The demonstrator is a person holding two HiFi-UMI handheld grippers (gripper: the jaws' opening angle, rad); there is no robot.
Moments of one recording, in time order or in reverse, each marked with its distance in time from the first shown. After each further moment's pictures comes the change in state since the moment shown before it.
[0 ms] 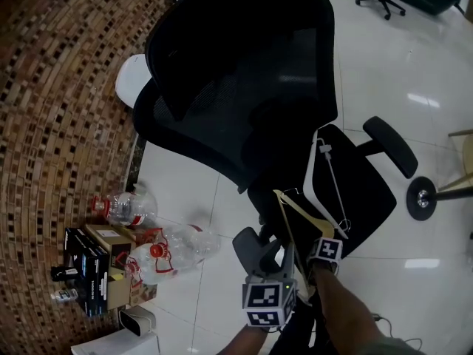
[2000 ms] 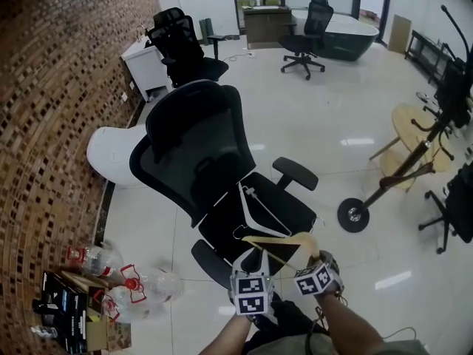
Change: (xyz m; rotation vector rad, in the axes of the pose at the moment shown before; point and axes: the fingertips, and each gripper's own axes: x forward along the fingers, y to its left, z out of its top) left arm -0.269 -0.246 0.029 0.213 -0.114 -0.167; right arm -0.497 -0.148 -0.110 -0.640 -0.476 -0.471
